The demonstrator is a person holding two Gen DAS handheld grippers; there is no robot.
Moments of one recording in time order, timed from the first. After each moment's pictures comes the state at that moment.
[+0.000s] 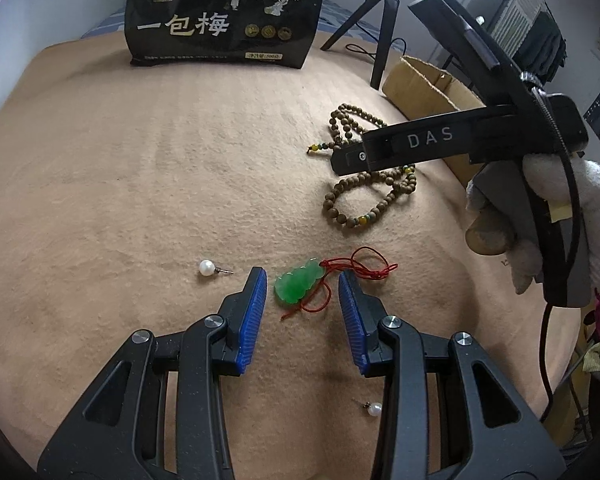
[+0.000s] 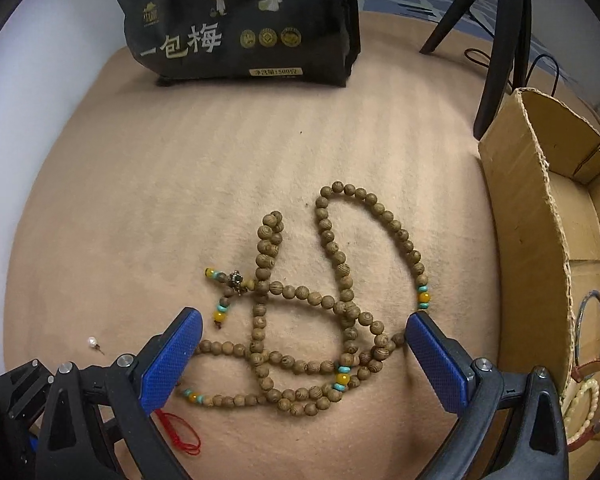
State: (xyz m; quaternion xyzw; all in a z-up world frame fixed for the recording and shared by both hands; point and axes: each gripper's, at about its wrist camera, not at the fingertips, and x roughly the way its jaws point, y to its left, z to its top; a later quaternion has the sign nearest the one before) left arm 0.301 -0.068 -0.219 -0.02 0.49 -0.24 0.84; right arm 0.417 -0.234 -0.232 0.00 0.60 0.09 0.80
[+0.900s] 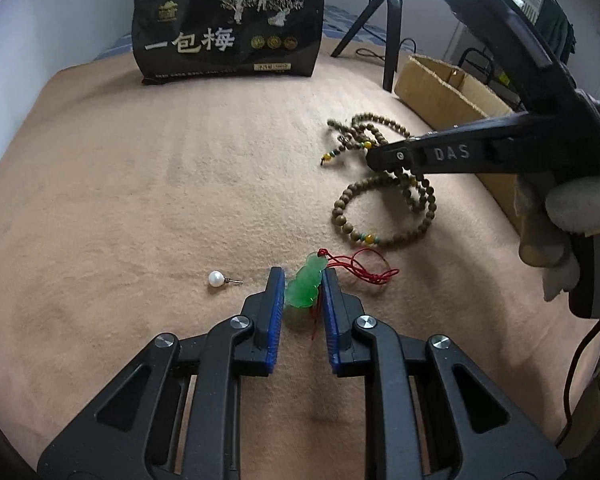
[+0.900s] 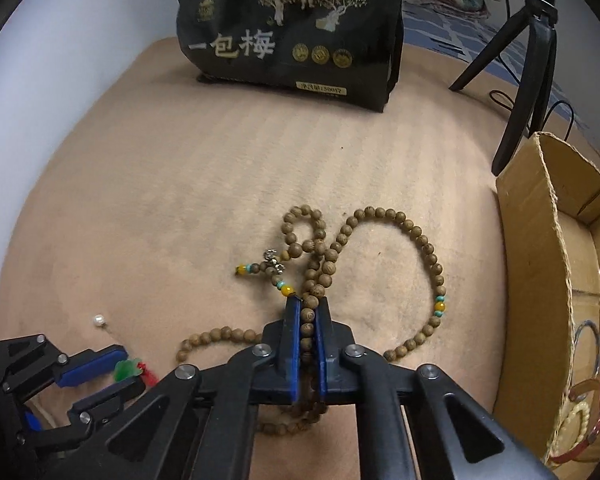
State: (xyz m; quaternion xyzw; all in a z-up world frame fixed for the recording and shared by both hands) left arm 0.299 -0.072 -0.214 0.02 0.46 -0.20 0.86; right arm 0.398 -0.214 -0.218 -0.03 0.55 0.14 0.82
